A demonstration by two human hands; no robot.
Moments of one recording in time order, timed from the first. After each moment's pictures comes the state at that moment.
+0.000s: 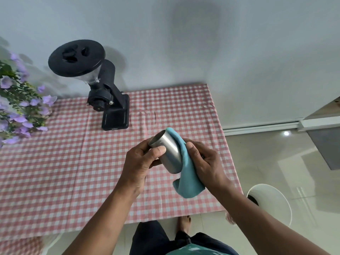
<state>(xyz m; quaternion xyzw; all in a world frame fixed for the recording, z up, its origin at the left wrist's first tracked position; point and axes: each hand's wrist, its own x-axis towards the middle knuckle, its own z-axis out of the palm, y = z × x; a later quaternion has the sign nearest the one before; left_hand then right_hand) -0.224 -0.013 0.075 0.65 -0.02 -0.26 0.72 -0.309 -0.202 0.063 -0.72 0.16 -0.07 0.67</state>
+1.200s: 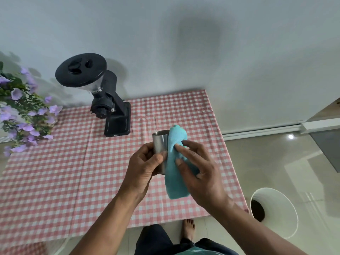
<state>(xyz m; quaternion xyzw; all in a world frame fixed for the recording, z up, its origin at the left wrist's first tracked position) -0.239 -0.020 0.091 0.62 -0.02 -0.27 0.74 -0.338 -0.176 0.092 -0.79 0.09 -0.17 0.58</state>
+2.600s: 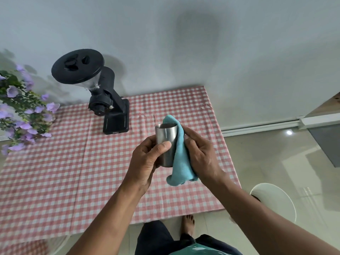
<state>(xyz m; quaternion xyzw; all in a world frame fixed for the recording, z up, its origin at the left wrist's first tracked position) -0.231 -0.030 0.093 0.60 0.00 -0.28 0.75 -0.299 -0.193 0.103 -0.70 0.15 -0.10 0.69</state>
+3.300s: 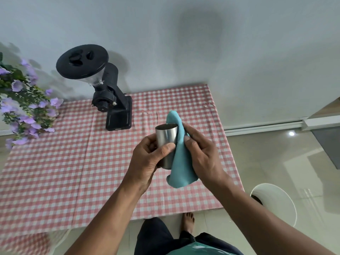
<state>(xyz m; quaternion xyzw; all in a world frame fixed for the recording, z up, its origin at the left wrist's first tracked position) -0.237 -0.023 0.093 0.62 -0.02 -0.27 0.74 -0.307 -0.185 0.106 -0.69 0.14 -0.10 0.70</state>
